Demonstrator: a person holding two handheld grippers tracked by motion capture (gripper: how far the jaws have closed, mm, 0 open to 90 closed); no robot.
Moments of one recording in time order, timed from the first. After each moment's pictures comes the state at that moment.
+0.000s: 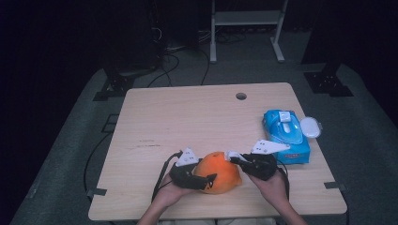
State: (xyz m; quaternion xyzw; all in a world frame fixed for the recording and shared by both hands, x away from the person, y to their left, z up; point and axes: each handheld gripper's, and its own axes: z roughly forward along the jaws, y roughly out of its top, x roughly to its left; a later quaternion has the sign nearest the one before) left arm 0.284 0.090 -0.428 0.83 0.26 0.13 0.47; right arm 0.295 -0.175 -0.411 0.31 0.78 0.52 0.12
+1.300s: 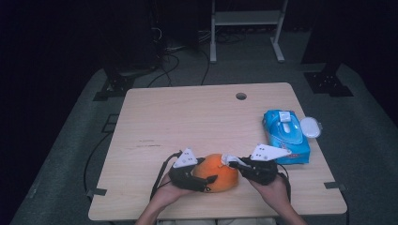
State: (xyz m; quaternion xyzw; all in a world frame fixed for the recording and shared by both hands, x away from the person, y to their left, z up) left arm 0.283 0.094 -0.427 0.83 0.24 0.12 0.49; right arm 0.277 -0.169 -0.403 0.26 0.80 0.53 0.14
